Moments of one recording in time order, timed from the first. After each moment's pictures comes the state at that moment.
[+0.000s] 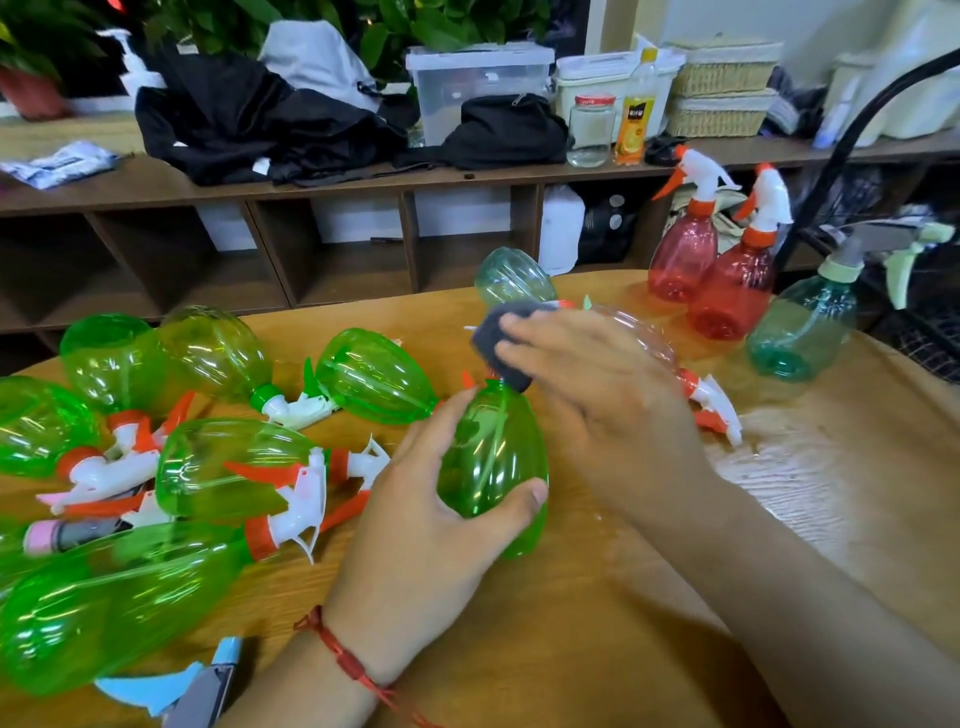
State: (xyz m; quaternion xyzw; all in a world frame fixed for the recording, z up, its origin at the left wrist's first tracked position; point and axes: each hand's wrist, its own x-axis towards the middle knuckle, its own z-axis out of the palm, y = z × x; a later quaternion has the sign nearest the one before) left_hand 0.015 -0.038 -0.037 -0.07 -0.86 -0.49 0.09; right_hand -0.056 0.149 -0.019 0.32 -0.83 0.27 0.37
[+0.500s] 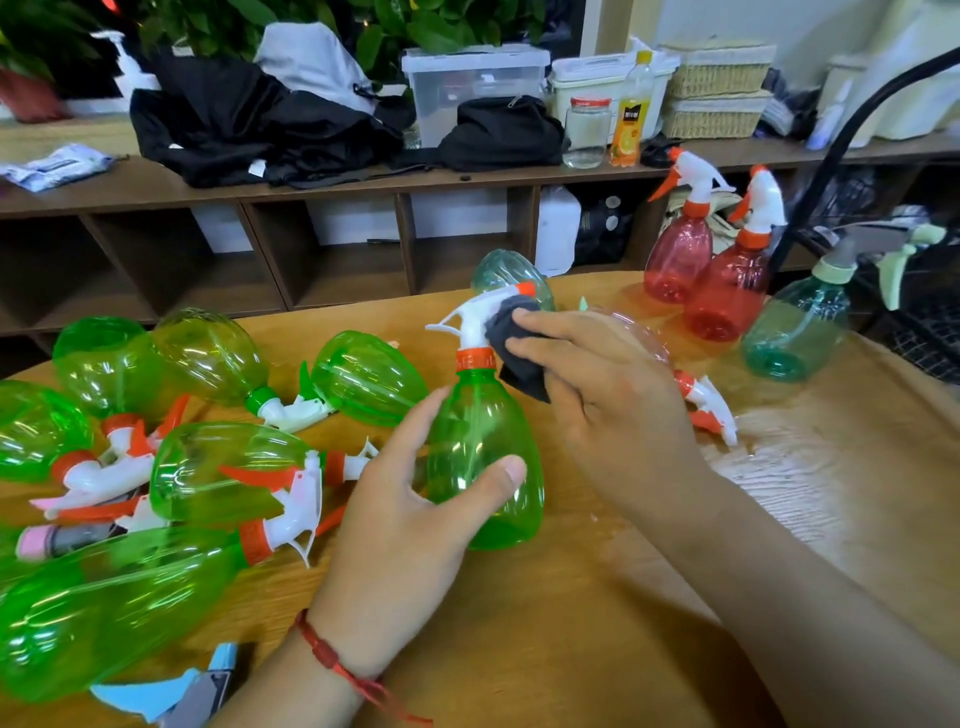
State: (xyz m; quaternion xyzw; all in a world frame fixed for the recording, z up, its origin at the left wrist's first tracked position) left_hand 0.011 -0.041 -0.039 -0.03 -0.78 -0.62 0.05; right_hand -0.061 0.150 -0.022 0.27 -0.84 0.30 0.37
